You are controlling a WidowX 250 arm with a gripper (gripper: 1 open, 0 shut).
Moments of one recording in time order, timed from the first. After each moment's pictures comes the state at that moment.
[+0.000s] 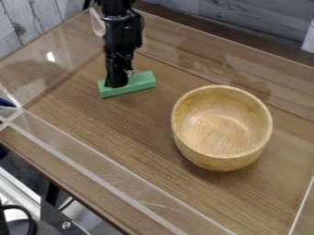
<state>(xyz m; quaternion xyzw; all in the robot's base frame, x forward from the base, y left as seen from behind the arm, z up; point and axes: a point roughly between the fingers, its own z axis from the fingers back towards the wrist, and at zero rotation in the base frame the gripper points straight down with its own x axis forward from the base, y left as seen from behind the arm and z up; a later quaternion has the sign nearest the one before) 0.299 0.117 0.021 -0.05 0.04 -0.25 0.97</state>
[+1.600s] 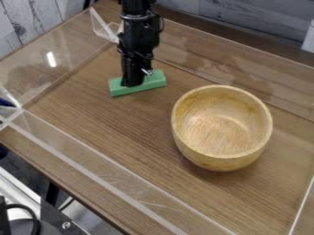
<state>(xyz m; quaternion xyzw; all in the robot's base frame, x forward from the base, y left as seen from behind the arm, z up) 0.315 0.093 0.034 -0.04 0.05 -0.24 0.97</state>
